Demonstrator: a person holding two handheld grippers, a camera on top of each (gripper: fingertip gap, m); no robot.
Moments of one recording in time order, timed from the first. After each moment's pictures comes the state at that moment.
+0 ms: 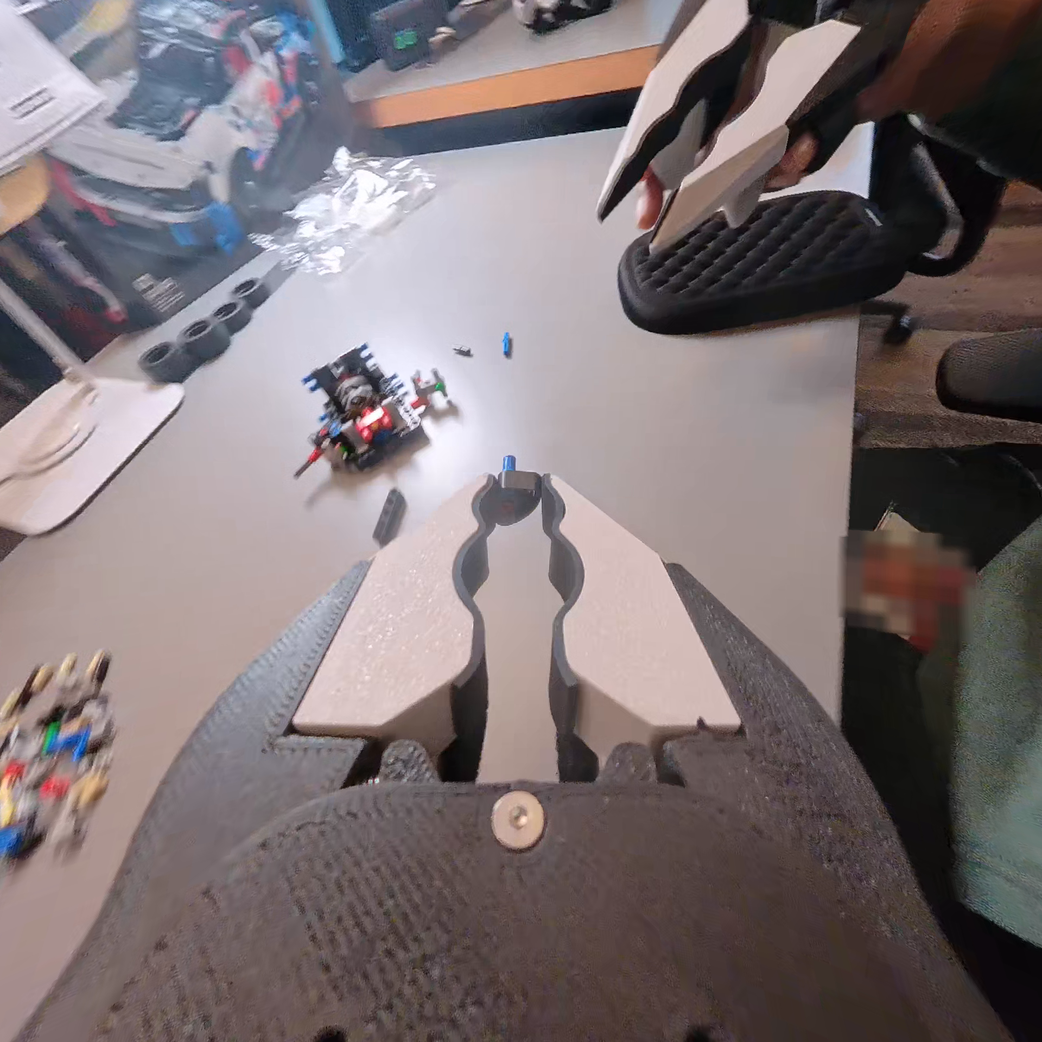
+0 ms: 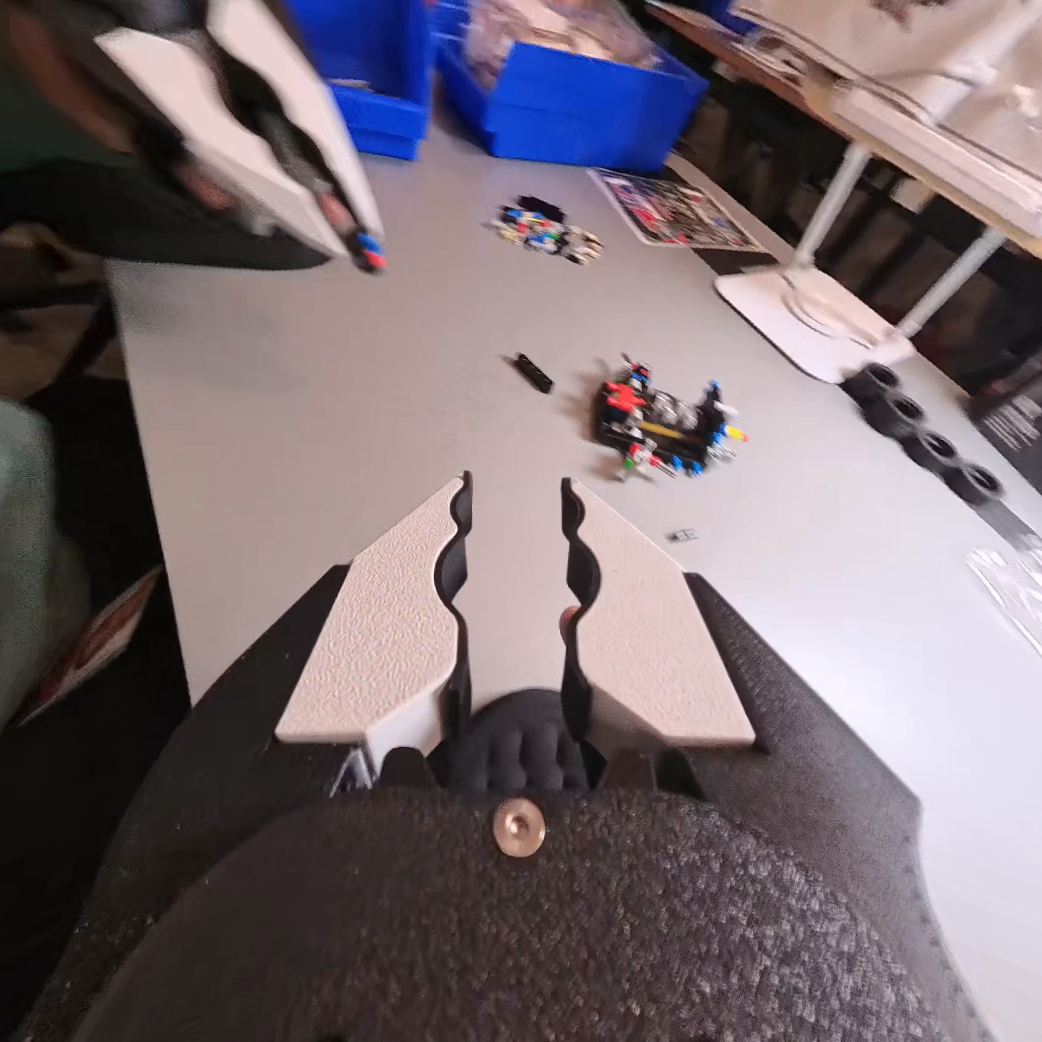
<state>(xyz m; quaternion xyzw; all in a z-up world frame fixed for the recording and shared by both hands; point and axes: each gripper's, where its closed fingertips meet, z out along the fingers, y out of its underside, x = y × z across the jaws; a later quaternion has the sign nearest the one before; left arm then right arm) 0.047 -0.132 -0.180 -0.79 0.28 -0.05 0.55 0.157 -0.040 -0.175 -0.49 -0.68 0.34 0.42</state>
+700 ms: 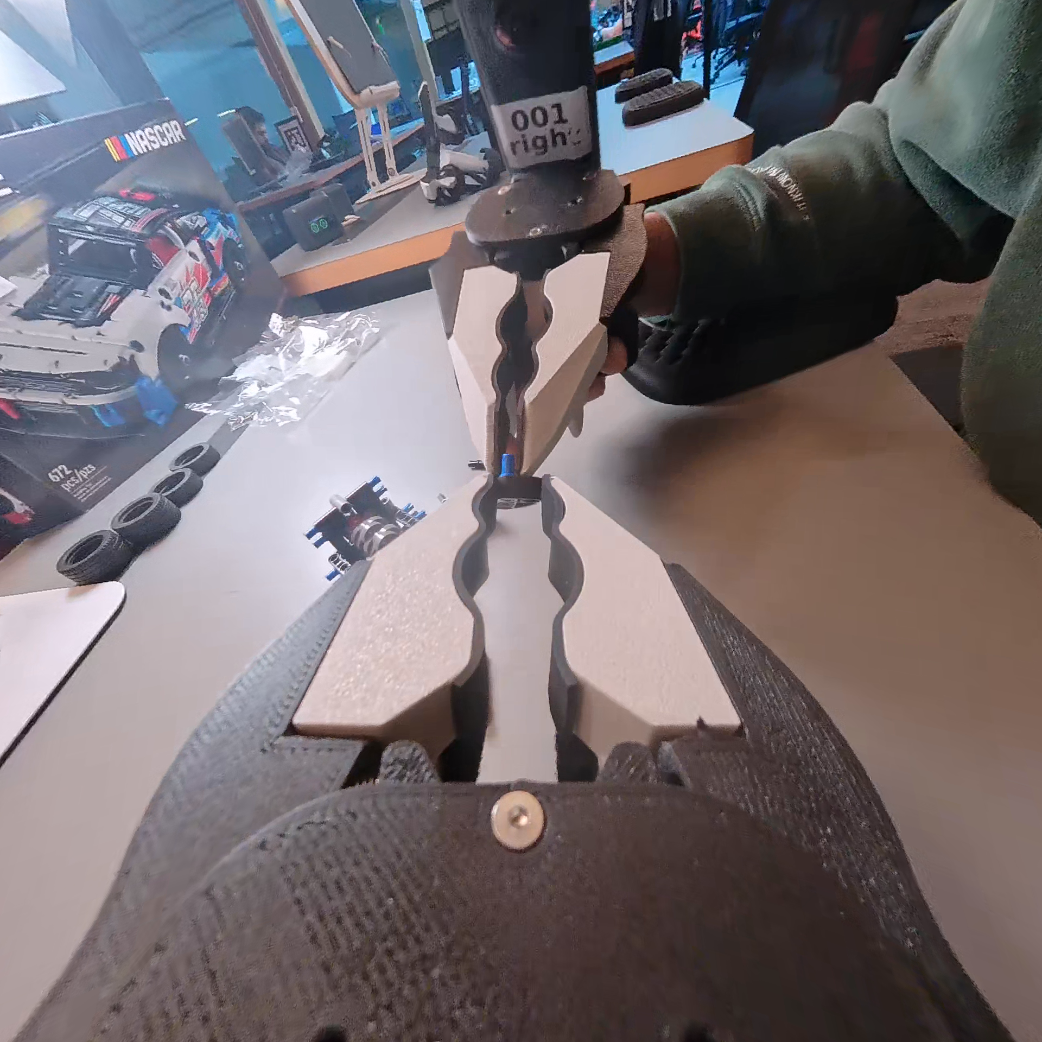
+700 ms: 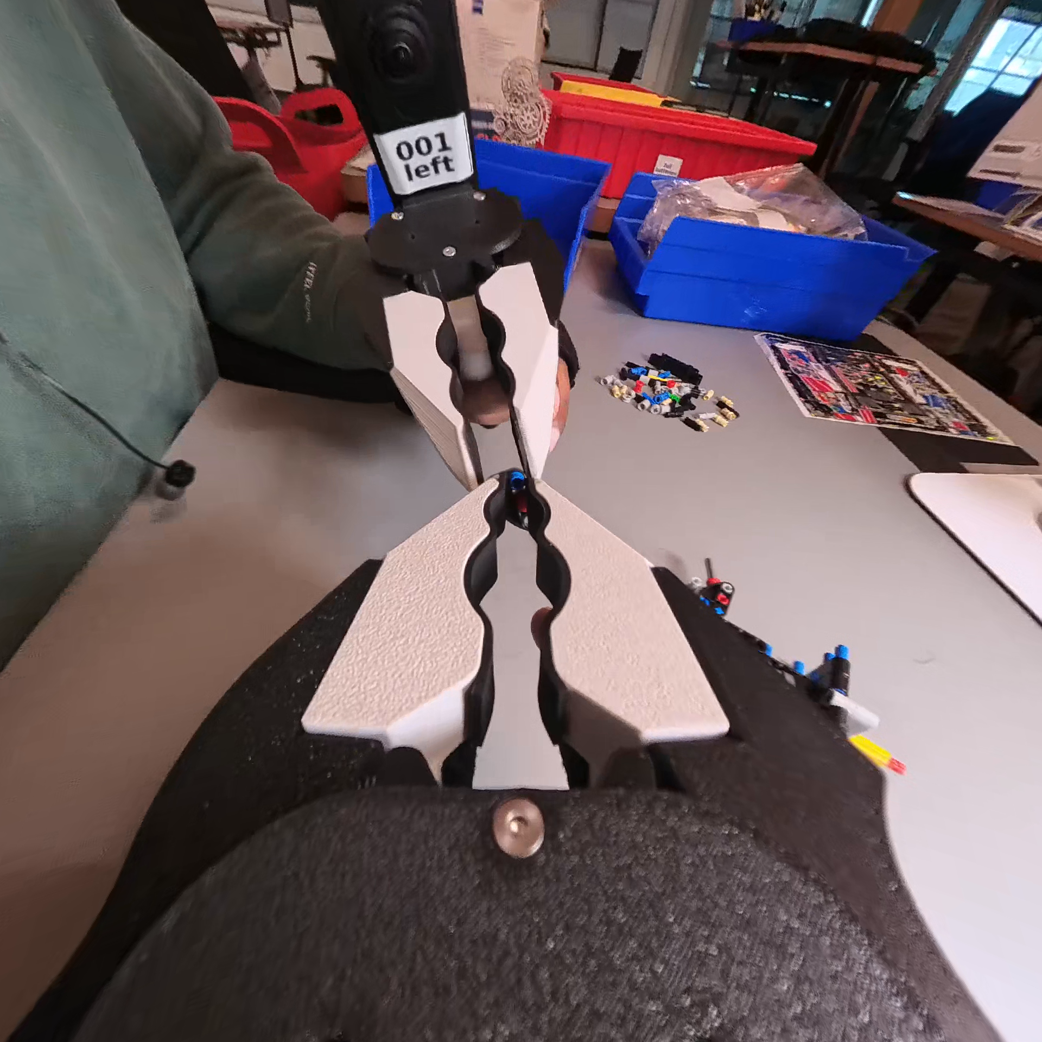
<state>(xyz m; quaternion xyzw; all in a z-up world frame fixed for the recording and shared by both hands) 0.042 -0.042 -0.181 -0.68 0.38 -0.15 0.61 0.030 -0.045 -0.177 -0.35 -0.71 0.52 0.33</state>
